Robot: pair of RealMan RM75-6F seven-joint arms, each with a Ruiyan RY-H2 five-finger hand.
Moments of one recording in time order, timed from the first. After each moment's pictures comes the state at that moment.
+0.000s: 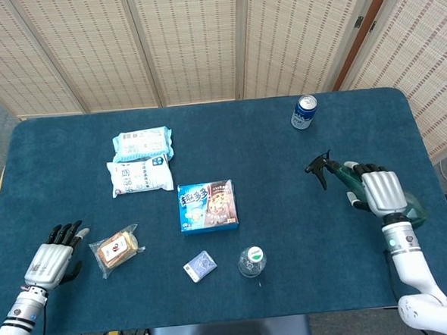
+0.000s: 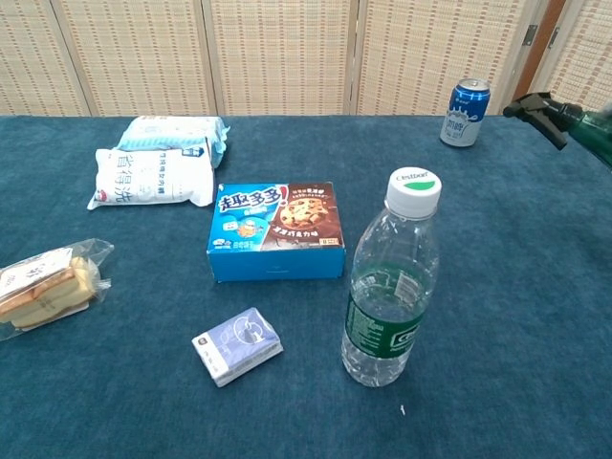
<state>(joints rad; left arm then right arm) -0.30 -1.25 0.02 -1.41 1.44 1.13 0.16 0.44 -1.31 0.14 -1.45 -1.16 1.21 -0.21</state>
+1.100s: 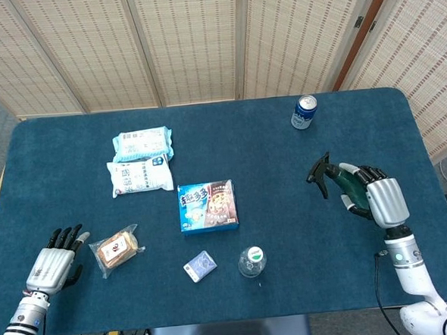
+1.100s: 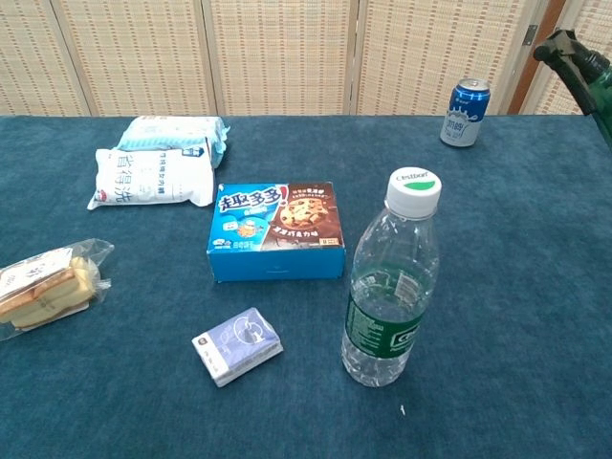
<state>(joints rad) -0.28 -1.23 0.03 -1.51 1.39 1.16 0.31 0.36 -1.52 0.13 -1.04 -1.51 1.49 0.29</state>
